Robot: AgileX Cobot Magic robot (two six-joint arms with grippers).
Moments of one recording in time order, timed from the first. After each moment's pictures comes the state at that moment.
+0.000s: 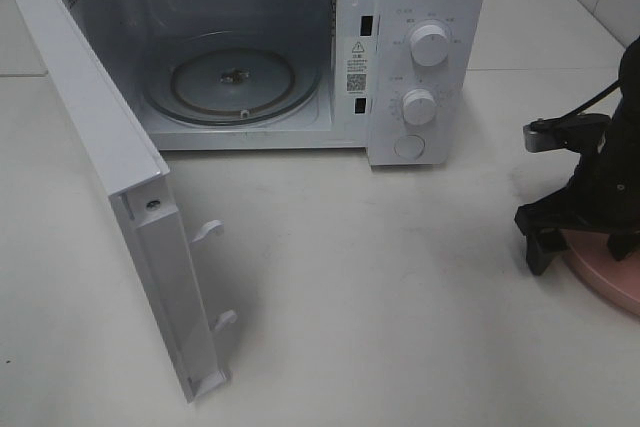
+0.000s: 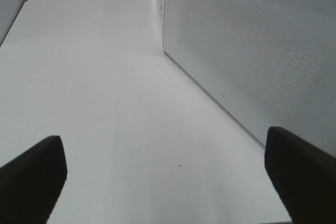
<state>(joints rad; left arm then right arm) -0.01 -0.01 -0.50 -0.09 1.05 0.04 0.06 1.88 -0.94 -0.10 0.58 0.00</state>
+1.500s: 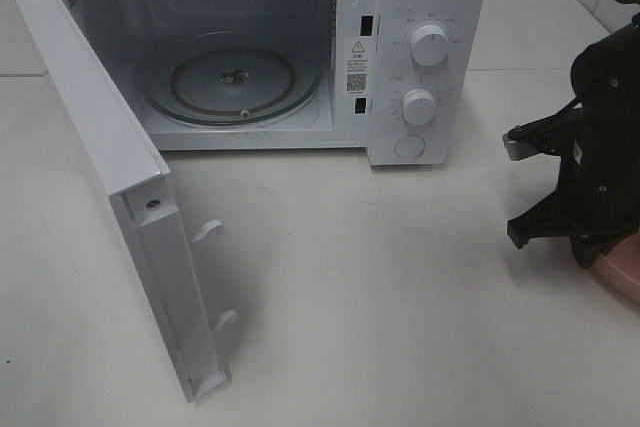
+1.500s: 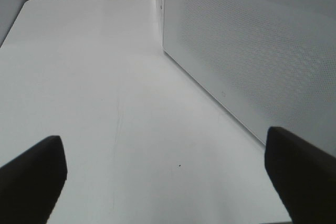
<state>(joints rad) -0.01 -0.01 -0.50 -0.09 1.05 0.04 0.20 1.86 -0.94 -0.38 0.70 0.30</state>
